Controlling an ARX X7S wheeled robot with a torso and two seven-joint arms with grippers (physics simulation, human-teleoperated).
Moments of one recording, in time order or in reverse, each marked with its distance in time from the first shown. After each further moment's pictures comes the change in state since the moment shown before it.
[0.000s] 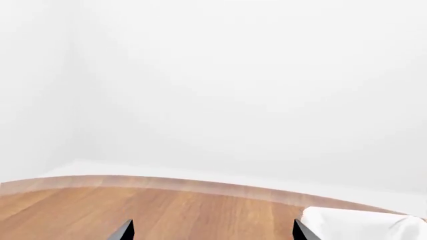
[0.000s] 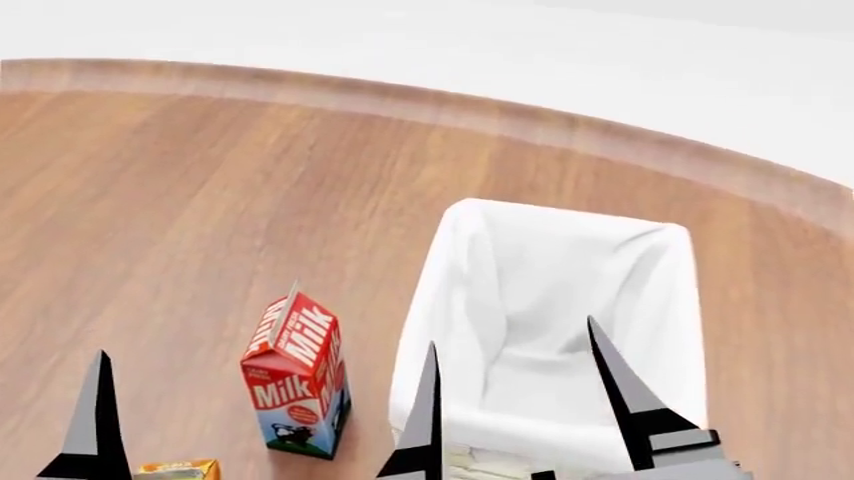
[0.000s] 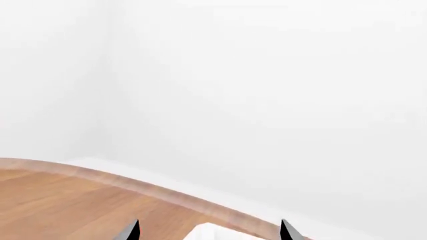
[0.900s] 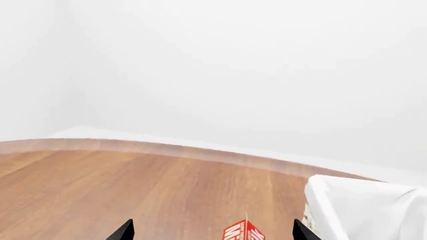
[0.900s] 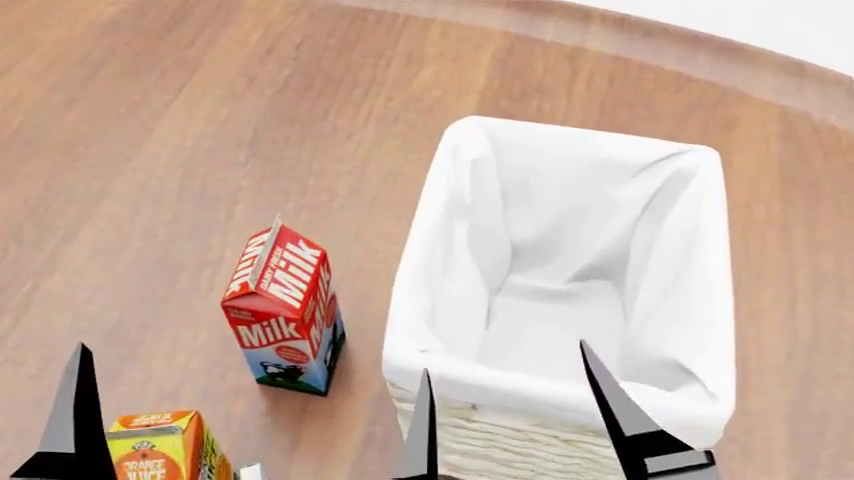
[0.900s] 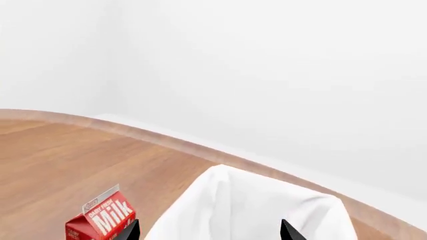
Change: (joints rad) left arm 0.012 -0.055 0.006 -0.008 -0.049 0.096 -0.042; right arm -0.042 0.041 -0.011 -0.022 0.019 -0.010 0.007
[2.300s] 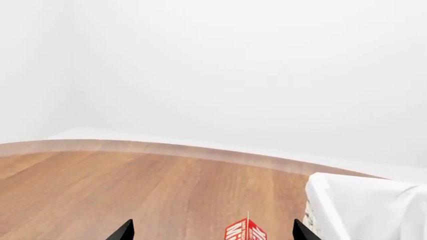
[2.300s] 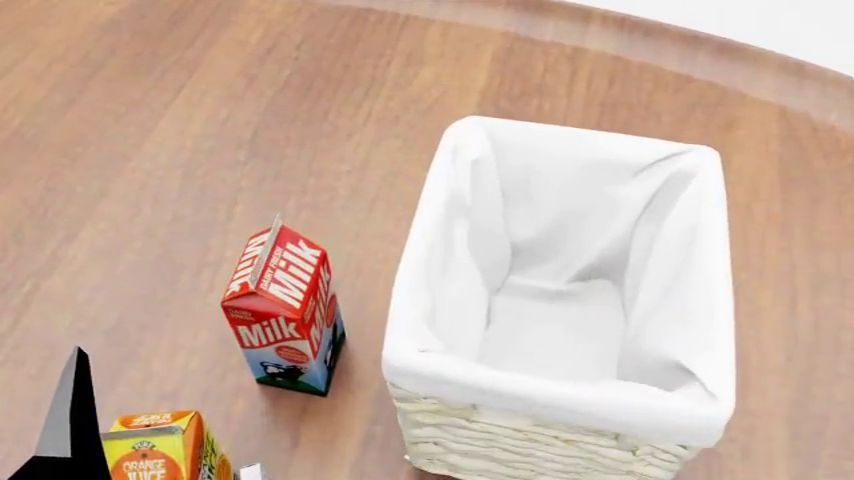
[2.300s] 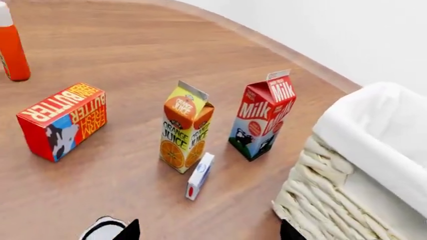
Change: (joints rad) left arm -0.008 -0.053 0.021 0.013 -0.034 0.007 -0.054; right arm -0.474 0.288 -0.323 -0.118 -0.281 -0.078 -0.132
